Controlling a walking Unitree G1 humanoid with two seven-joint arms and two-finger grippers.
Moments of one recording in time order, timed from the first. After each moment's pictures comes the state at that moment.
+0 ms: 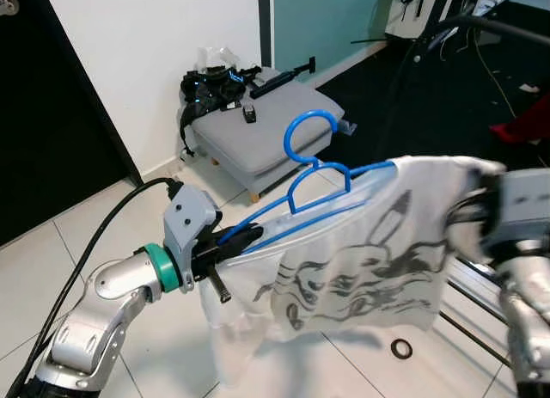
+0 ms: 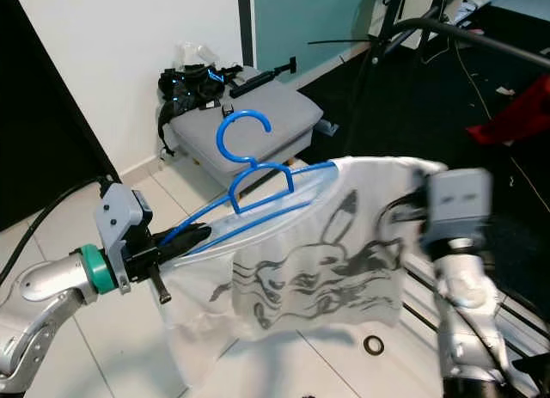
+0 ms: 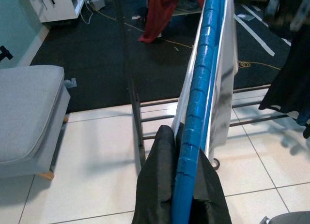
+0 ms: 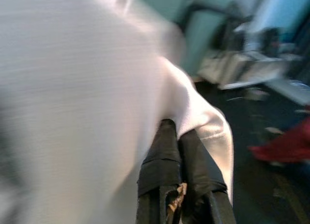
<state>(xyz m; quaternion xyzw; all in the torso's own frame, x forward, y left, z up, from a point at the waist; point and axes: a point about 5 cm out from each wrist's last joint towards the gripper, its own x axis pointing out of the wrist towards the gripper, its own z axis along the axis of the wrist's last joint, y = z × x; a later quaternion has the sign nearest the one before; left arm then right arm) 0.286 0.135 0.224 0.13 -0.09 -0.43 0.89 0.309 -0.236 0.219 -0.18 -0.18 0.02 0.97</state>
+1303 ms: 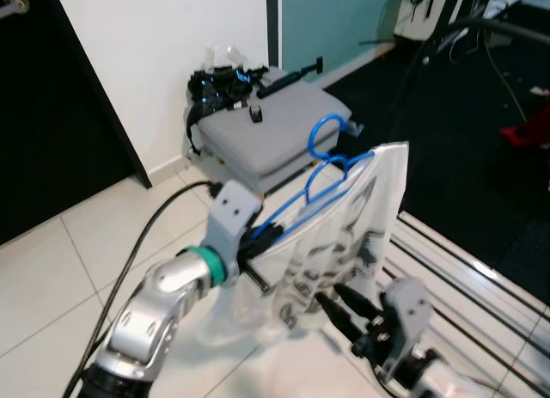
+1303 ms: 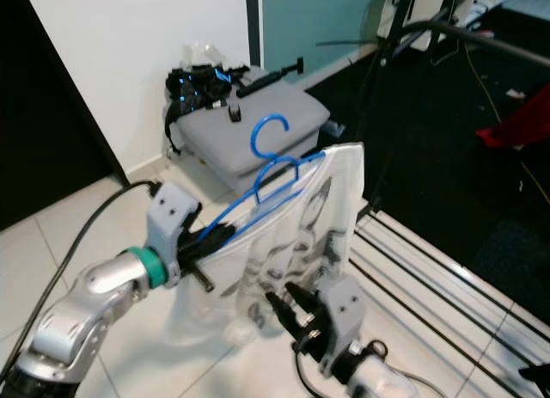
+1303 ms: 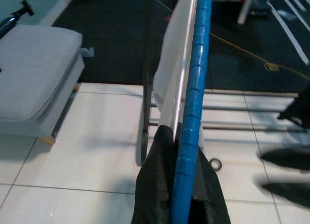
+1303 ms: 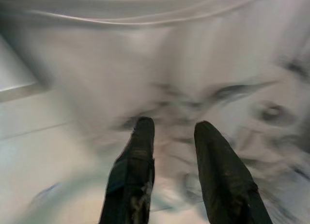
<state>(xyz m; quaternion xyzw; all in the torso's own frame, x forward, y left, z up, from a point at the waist) 0.302 0.078 0.211 0.08 -0.02 -0.37 0.92 0.251 -0.148 0.112 -0.02 -0.04 0.18 0.98</state>
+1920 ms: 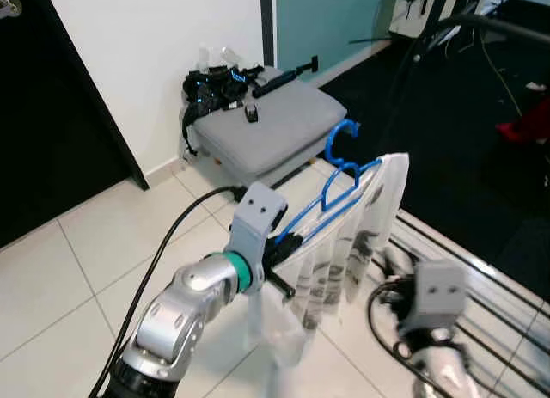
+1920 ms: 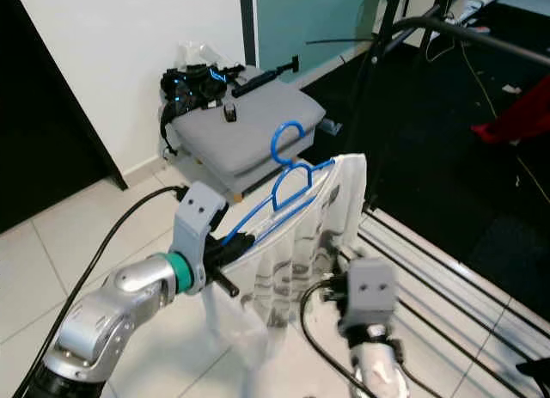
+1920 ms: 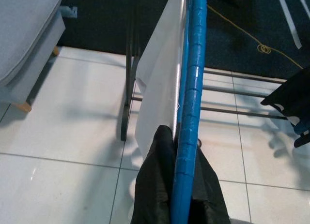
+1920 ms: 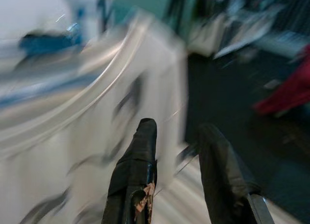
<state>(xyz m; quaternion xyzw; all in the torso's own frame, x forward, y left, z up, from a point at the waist) 0.298 0.058 0.206 0.06 0.06 -0.37 0.92 0.247 -0.178 0.167 -0.08 -0.17 -0.09 0.98</state>
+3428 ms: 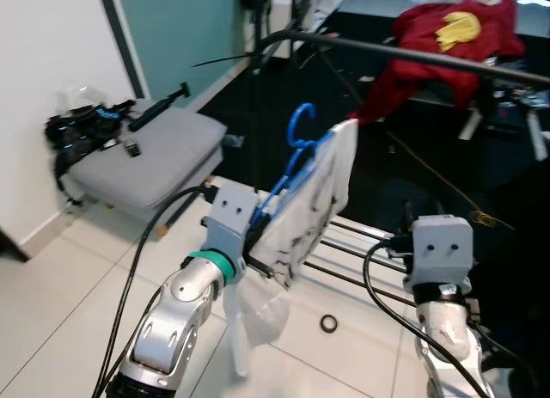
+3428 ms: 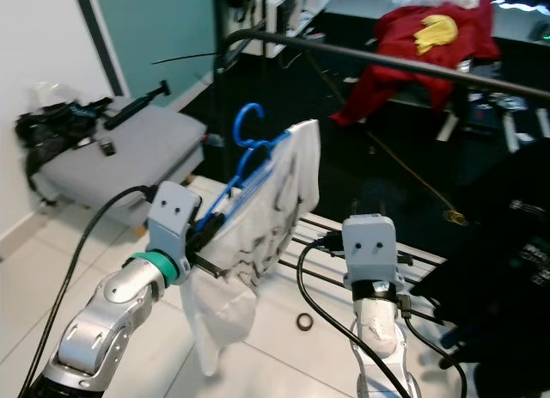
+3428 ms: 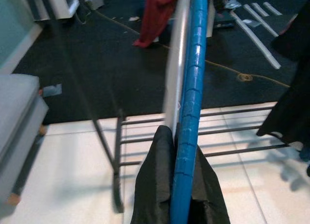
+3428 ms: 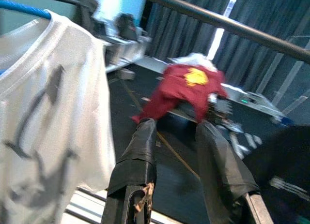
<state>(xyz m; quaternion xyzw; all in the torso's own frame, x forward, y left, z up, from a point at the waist) 0.311 0.084 0.200 0.06 -0.04 -0.24 0.97 0.278 -0.175 0.199 -0.16 -0.22 -0.11 0.96</state>
